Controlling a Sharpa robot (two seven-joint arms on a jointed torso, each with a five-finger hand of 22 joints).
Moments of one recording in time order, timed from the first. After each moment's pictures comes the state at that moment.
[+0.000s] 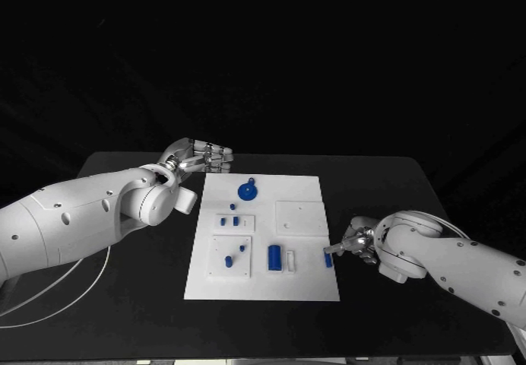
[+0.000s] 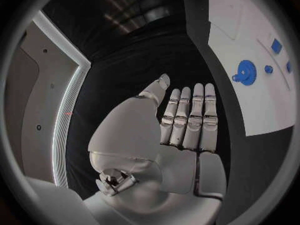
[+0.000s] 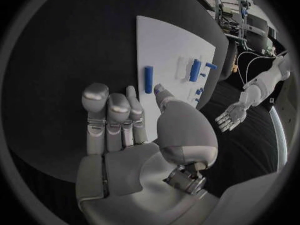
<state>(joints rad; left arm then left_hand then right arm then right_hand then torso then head) 1.28 -0.77 -0.12 1.29 -0.22 -0.27 0.29 1.36 -0.02 0.19 -0.08 0.14 1.04 0.14 0.06 0.06 1.07 0.15 0.06 0.06 1.10 0.14 0.06 0.06 0.06 1.00 0.12 0.08 0.08 0.82 -0.81 0.31 1.47 -1.29 0.08 -0.69 1.06 -0.10 0.16 0.08 0.06 1.14 0.07 0.06 0.15 1.33 -0.03 1.07 1.26 1.45 -0.10 1.02 1.07 0.08 1.47 -0.12 0.75 1.31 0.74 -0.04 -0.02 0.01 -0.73</state>
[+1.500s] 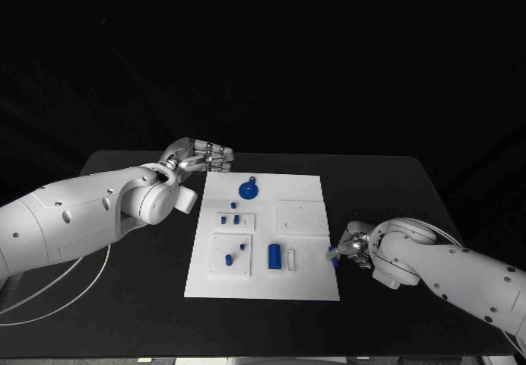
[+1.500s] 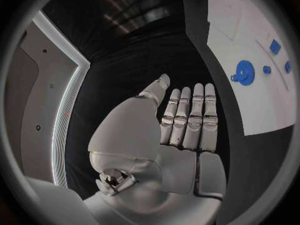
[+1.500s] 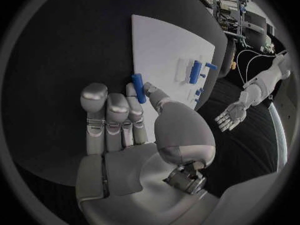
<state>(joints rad) 1.28 -0.78 -0.12 1.29 -0.22 -0.26 0.28 1.36 -0.02 0.19 -0.08 0.14 1.04 0.14 0.06 0.06 1.07 0.15 0.06 0.06 1.10 0.14 0.06 0.06 0.06 1.00 0.12 0.08 0.08 0.79 -0.79 0.30 1.46 -1.29 0.02 -0.68 1.09 0.04 0.34 -0.14 0.23 1.22 0.04 0.05 0.18 1.34 -0.04 1.06 1.26 1.45 -0.09 1.02 1.06 0.08 1.47 -0.12 0.75 1.31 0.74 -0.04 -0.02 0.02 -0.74</state>
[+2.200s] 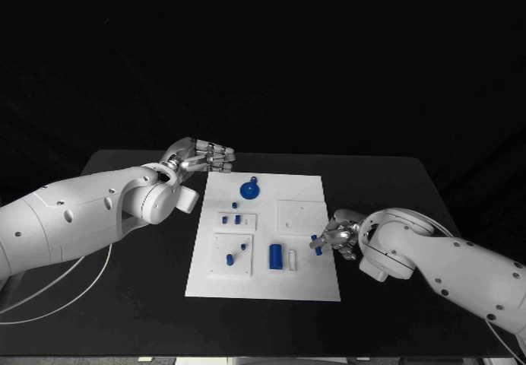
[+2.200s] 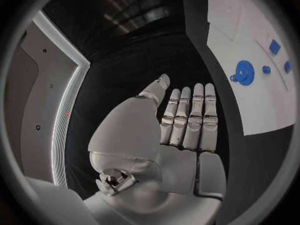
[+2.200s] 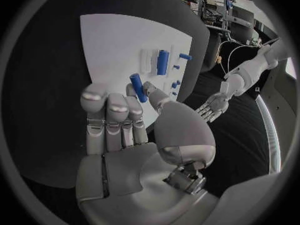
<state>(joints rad) 1.28 -0.78 -0.12 1.29 -0.22 -0.26 0.28 1.36 -0.02 0.19 -0.07 0.14 1.04 0.14 0.06 0.06 1.07 0.15 0.06 0.06 1.10 0.14 0.06 0.06 0.06 1.00 0.12 0.08 0.08 0.79 -0.77 0.37 1.57 -1.23 0.00 -0.69 1.09 0.04 0.36 -0.18 0.17 1.23 0.04 0.06 0.17 1.34 -0.05 1.05 1.25 1.45 -0.09 1.02 1.05 0.08 1.47 -0.12 0.76 1.31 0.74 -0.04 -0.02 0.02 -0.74</state>
